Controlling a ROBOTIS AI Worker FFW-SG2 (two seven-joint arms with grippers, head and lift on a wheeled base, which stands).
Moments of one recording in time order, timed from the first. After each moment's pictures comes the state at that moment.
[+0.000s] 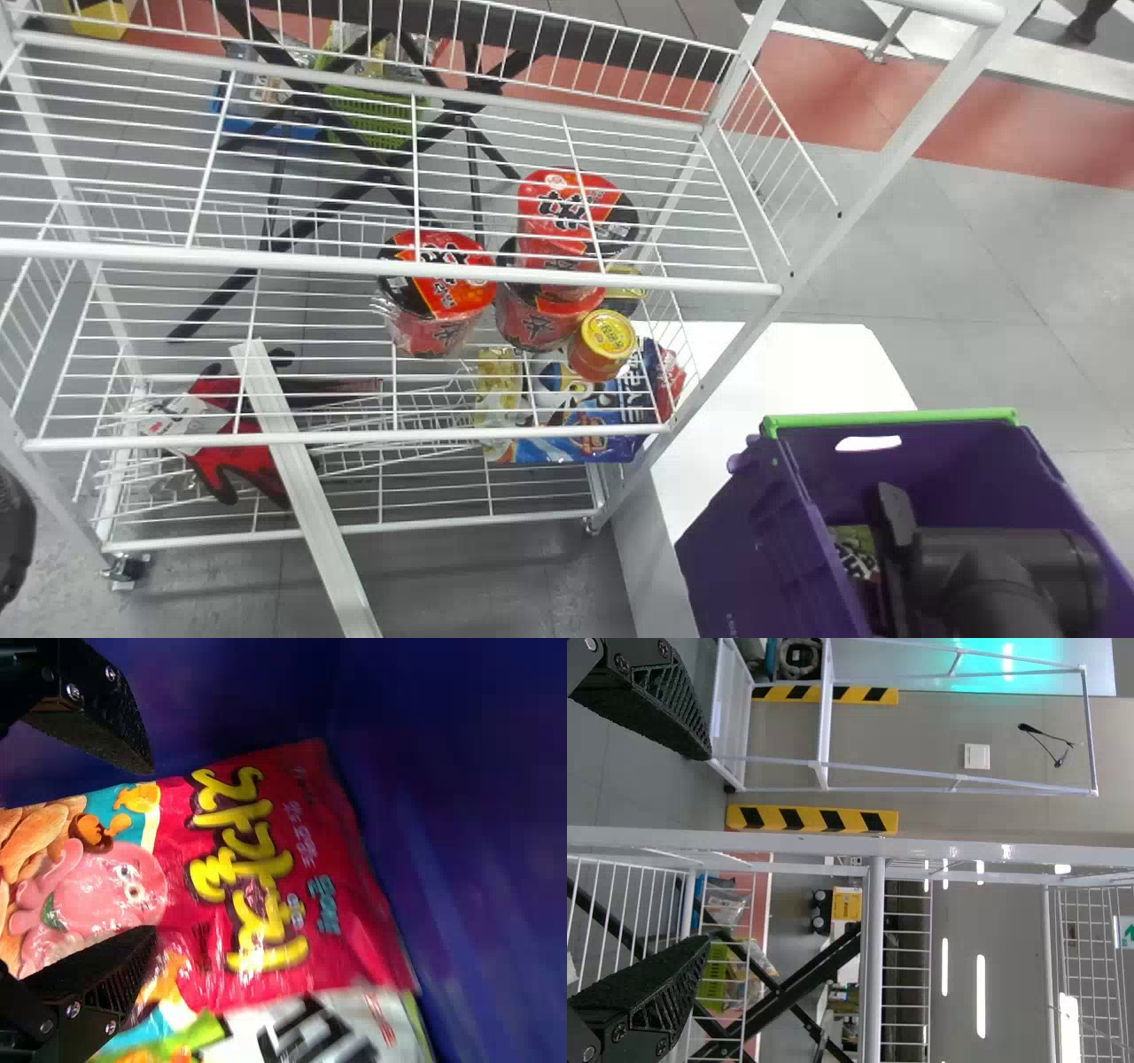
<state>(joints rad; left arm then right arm) 0.61 0.09 0.00 -1.63 0.10 -0.62 0.13 0.01 -0.41 -0.44 -1.05 0.24 1.04 0.86</state>
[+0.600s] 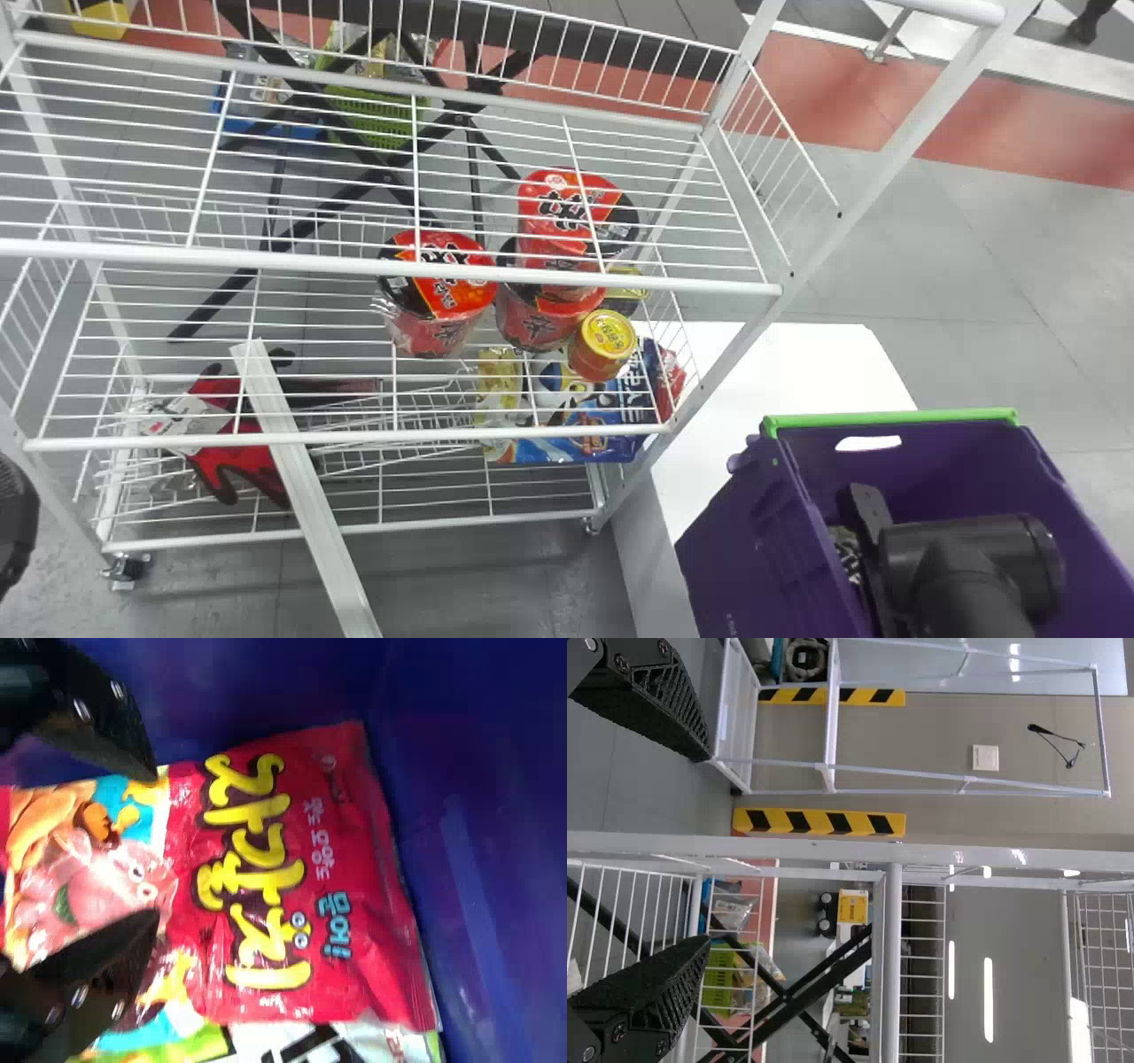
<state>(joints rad) 0.57 0.10 0.00 -1.58 0.11 -0.61 0.13 -0.02 -0.39 -0.39 -1.01 0.35 1.05 0.84</state>
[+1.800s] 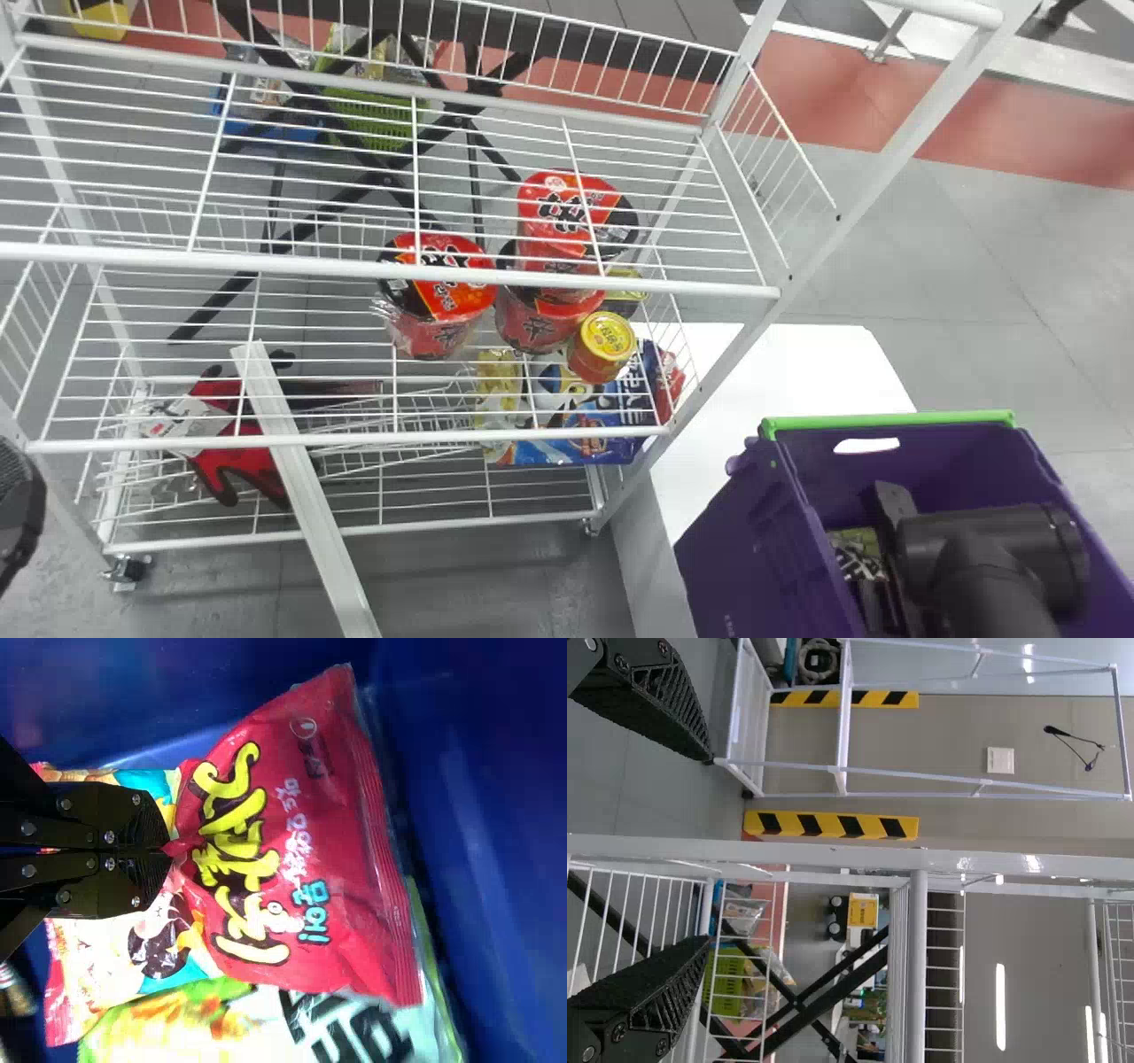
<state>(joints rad) 0.51 0.10 0.00 -1.53 0.12 -0.58 0.12 0.01 -0.40 -0.45 -1.13 0.37 1.15 0.82</state>
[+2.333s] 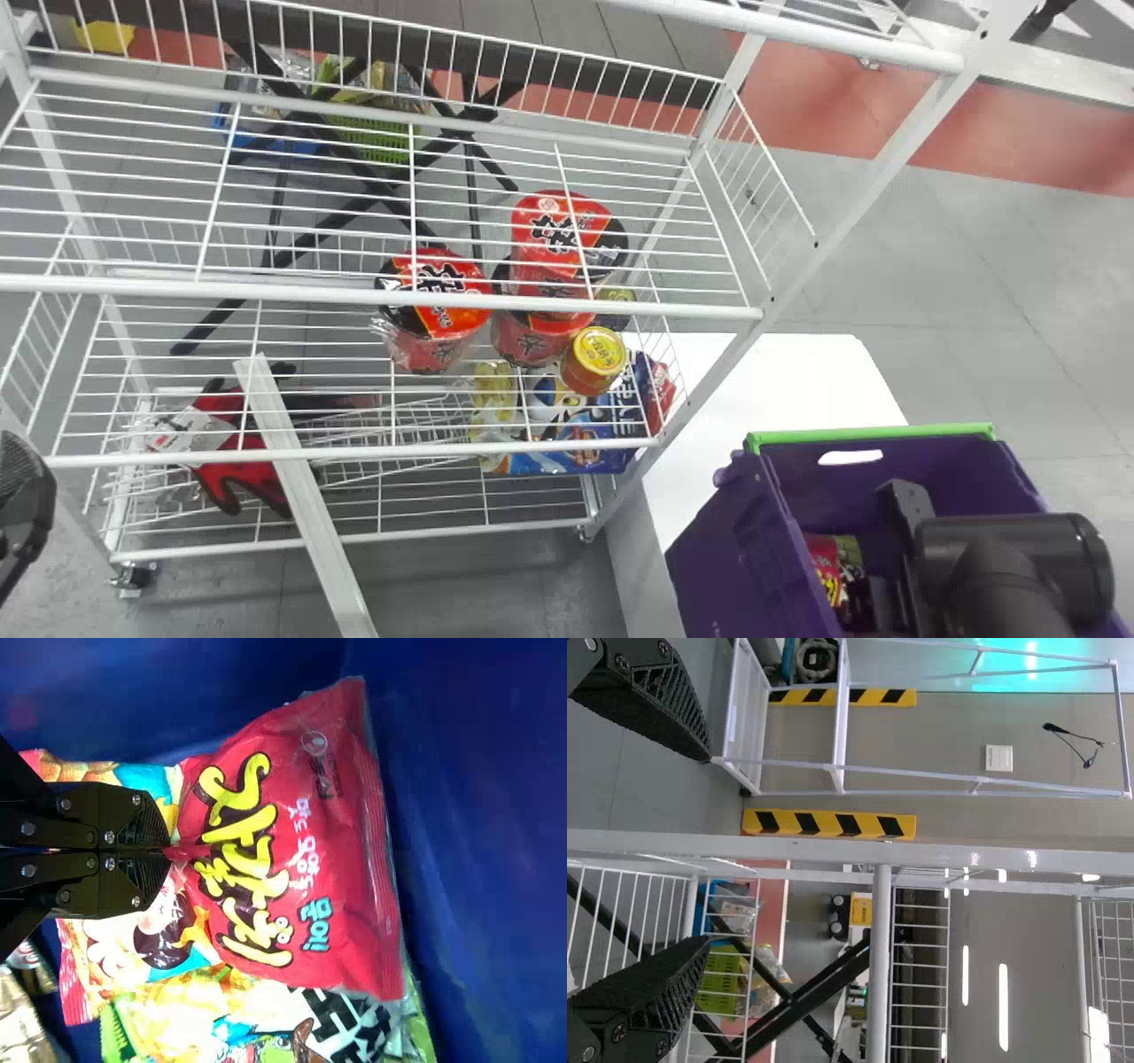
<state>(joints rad) 0.50 0.09 -0.01 -1.52 0.11 -0.57 0.12 0.03 -0.40 -0.48 -1.15 0.35 1.14 0.81</state>
